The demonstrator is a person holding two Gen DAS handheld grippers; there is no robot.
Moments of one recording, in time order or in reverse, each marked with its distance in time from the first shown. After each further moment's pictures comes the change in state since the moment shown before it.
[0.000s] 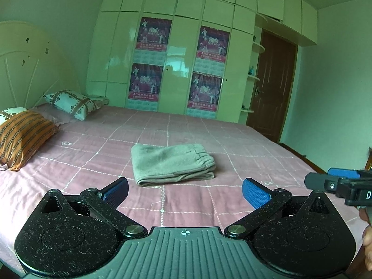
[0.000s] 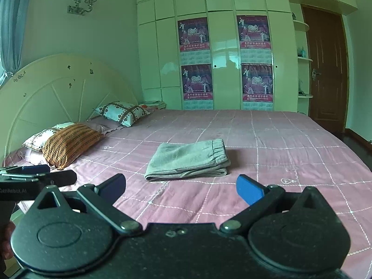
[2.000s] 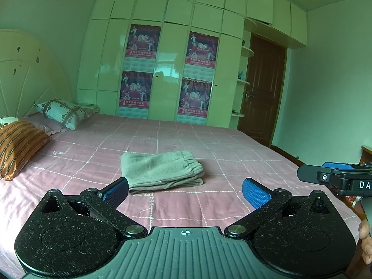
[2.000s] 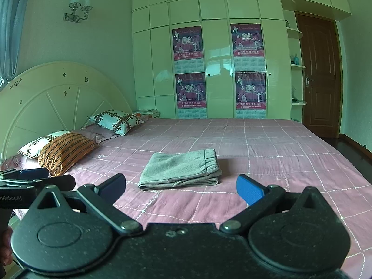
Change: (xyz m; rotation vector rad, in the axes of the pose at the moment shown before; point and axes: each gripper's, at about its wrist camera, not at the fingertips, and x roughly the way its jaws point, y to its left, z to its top) left arm -0.005 -0.021 0.005 0.031 -0.028 -0.038; right arm -0.022 -0.014 0.016 0.012 -0.040 -0.020
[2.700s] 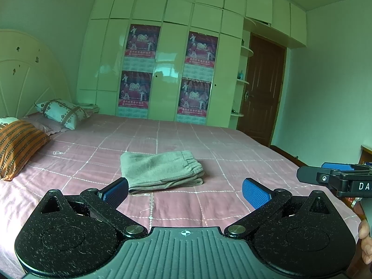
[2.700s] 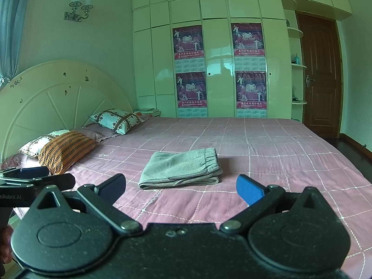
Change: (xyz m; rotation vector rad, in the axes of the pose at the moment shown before) left arm -0.002 0.002 0.000 0.000 0.000 -0.004; right arm 0.000 -0.001 0.000 -0.006 0.001 0.001
